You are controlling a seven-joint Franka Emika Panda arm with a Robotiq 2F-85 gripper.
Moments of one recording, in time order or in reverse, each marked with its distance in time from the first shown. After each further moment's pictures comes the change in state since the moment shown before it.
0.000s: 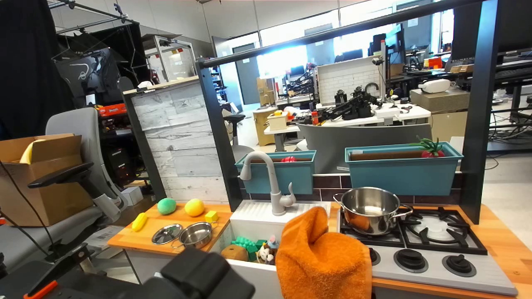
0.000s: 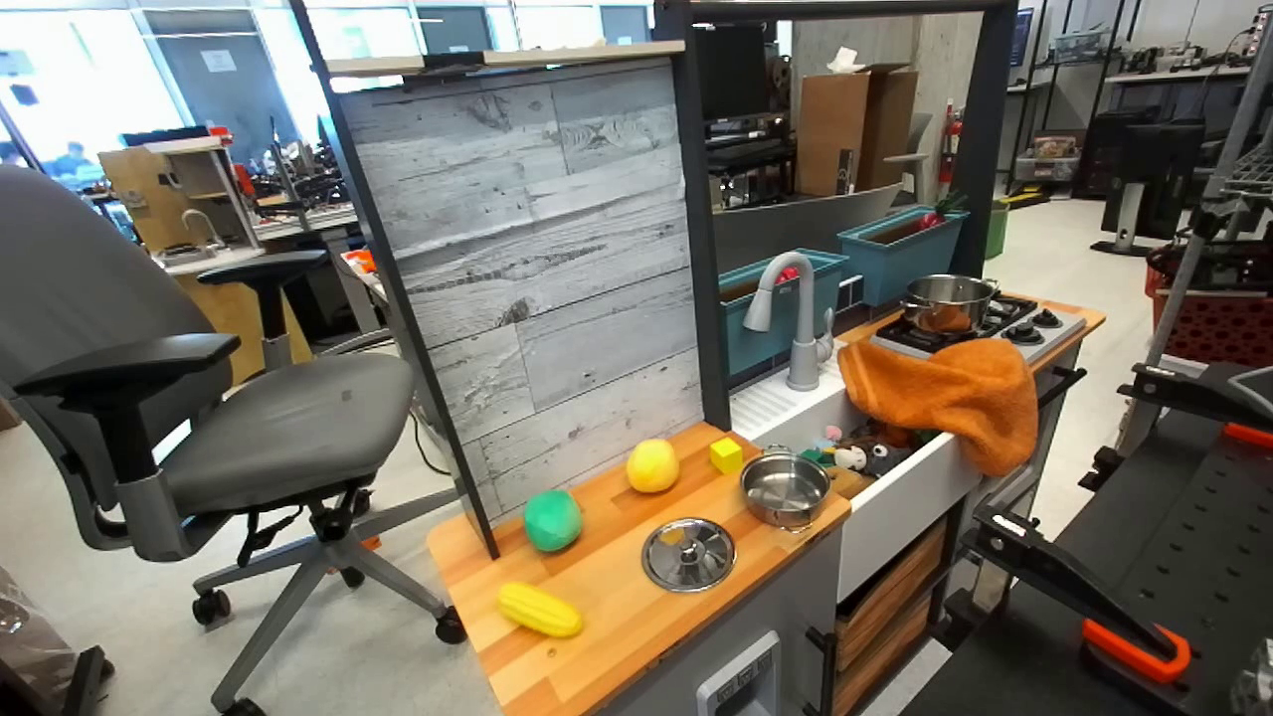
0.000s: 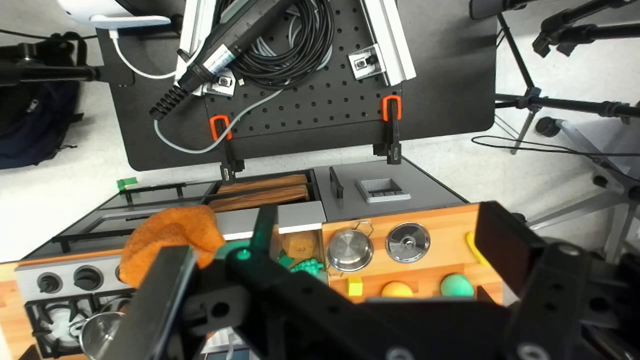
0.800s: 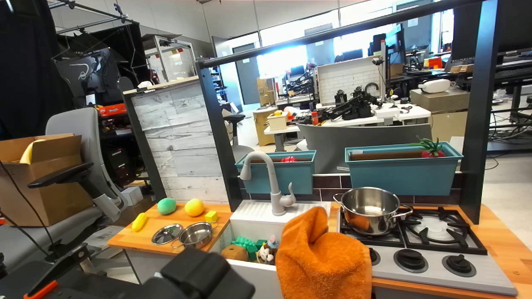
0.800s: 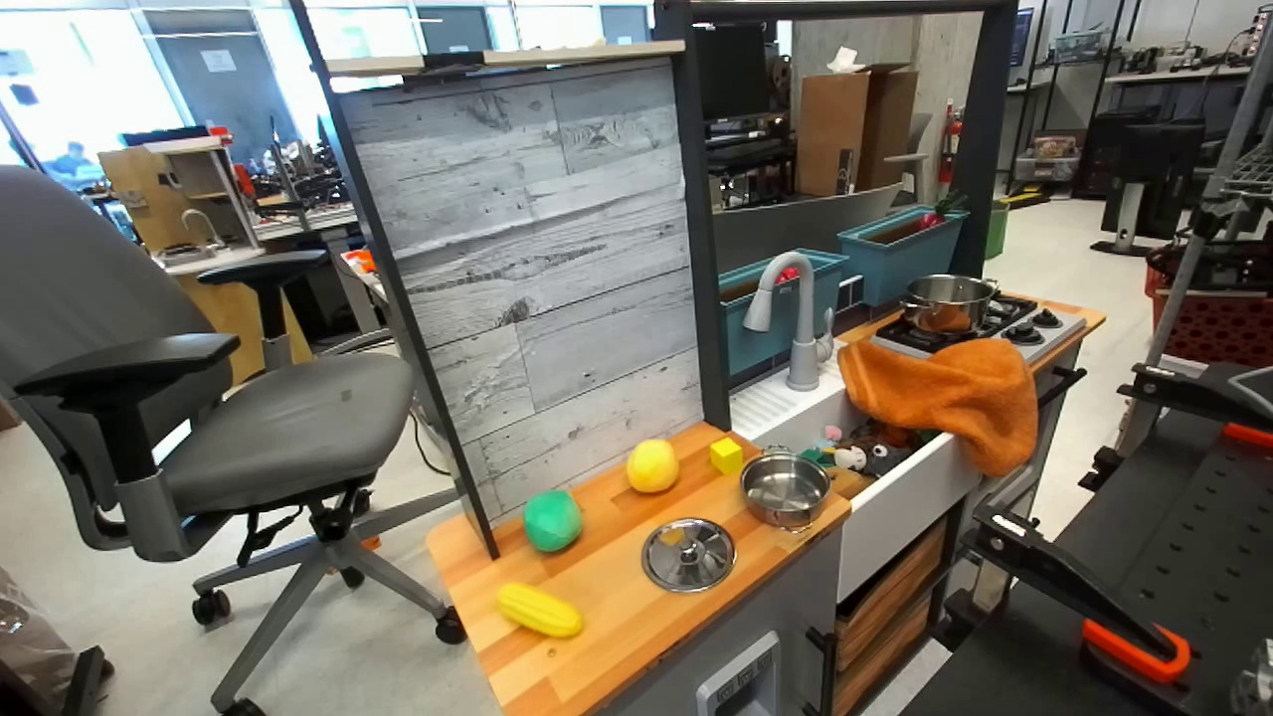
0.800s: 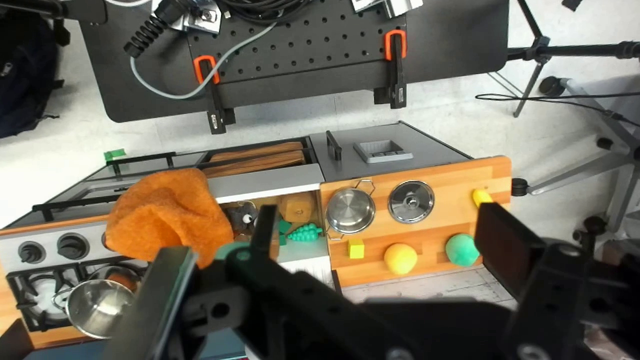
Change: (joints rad) arm 0.000 0.187 -0.019 0.031 0.002 0.202 -0.006
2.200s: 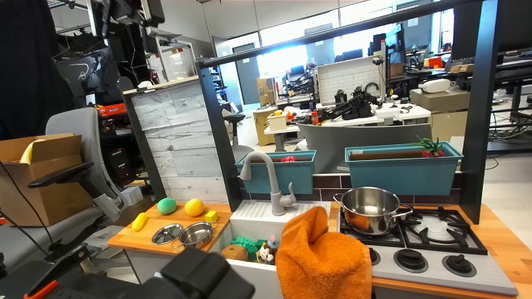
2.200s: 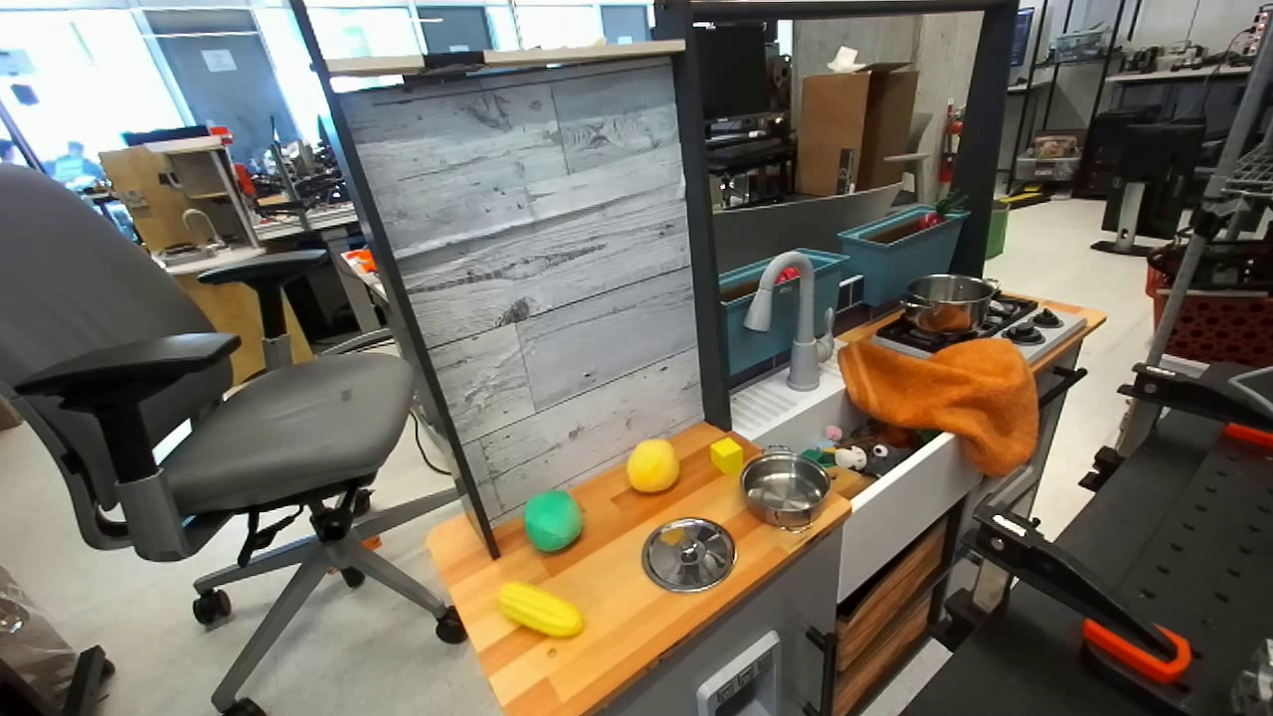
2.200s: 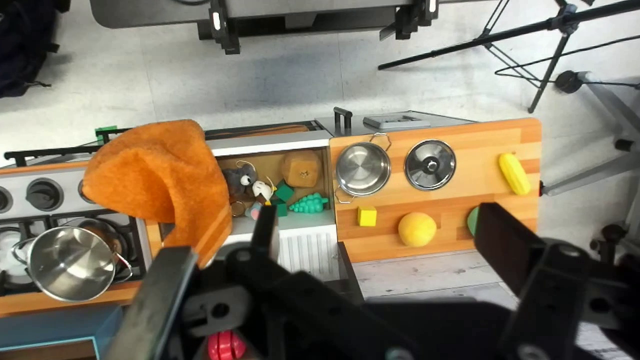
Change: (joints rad) arm -0.026 0.533 -0.021 0.378 0.001 0.071 -0.101
